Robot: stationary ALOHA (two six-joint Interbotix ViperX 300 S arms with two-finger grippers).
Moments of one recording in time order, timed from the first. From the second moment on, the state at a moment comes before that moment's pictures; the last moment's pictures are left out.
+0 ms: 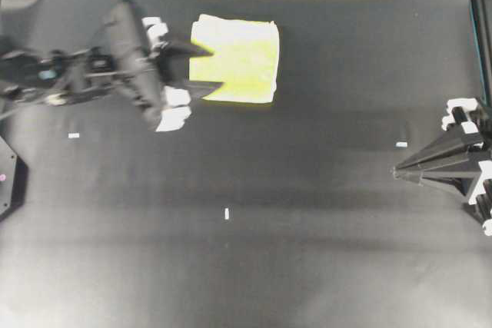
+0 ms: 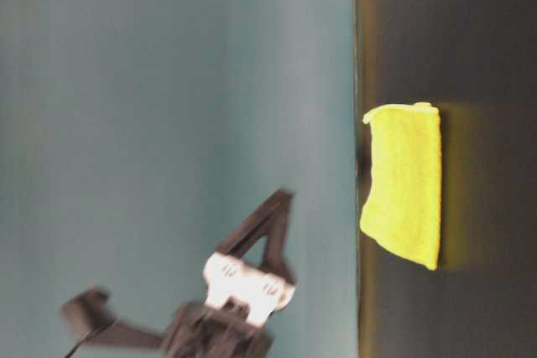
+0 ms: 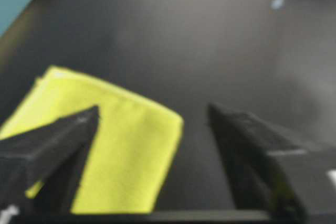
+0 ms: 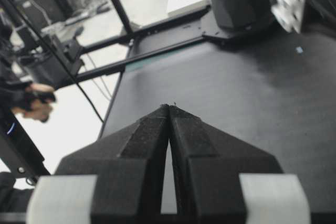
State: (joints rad) left arm 0.35 -0.02 0.78 0.04 -0.41 -0.03; right arm 0.18 -0.94 1.19 0.00 -0.25 0.40
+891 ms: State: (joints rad) left arm 0.45 0.37 0.60 0.04 -0.35 -0.03; right arm 0.18 -0.94 1.20 0.01 -0.25 0.40
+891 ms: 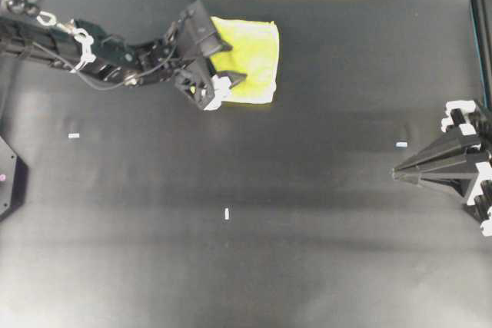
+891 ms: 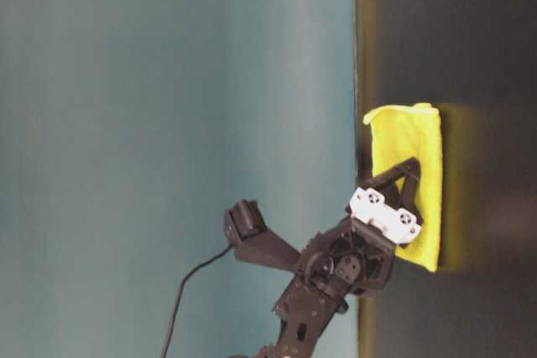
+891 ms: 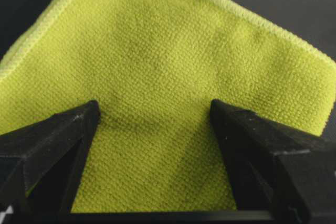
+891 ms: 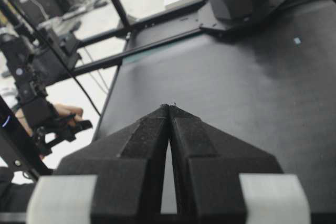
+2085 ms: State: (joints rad) left arm -0.04 0.05 1.12 0.04 -0.45 -0.04; right arm 0.18 -0.94 1.21 0.02 -0.25 0.40
